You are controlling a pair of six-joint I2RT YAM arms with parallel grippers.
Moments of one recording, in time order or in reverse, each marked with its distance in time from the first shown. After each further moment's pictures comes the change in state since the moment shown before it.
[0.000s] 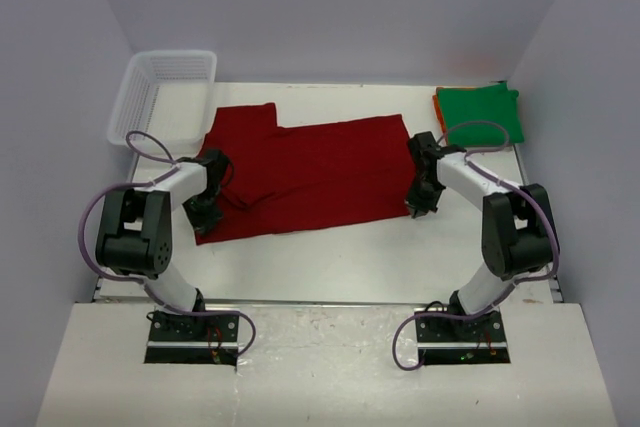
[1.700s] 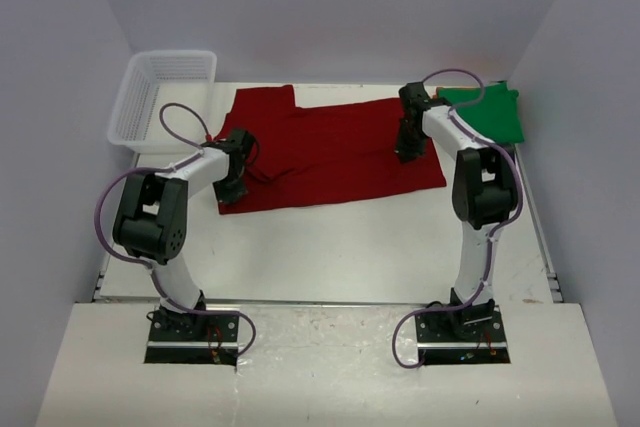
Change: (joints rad) left arm -0.150 0.114 0.188 0.181 0.039 0.125; right arm -0.050 0.419 0.611 0.012 -0.024 -0.274
